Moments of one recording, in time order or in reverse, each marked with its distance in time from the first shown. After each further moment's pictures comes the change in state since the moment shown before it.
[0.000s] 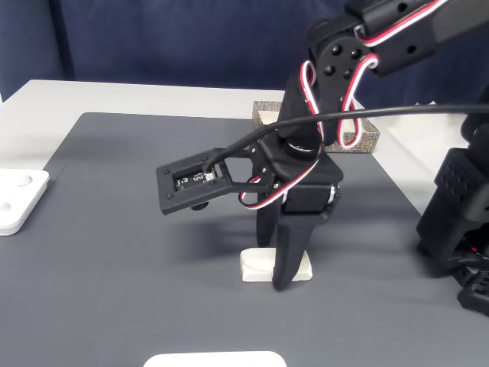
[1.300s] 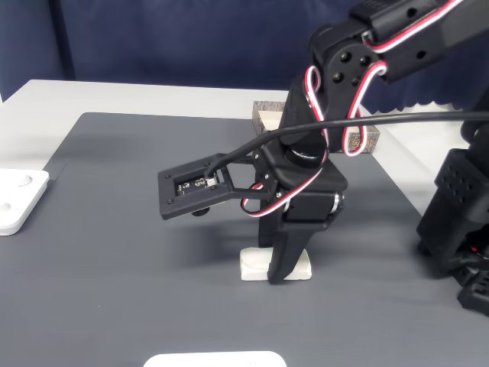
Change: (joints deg) arm -1.6 0.3 1.6 -1.0 -3.5
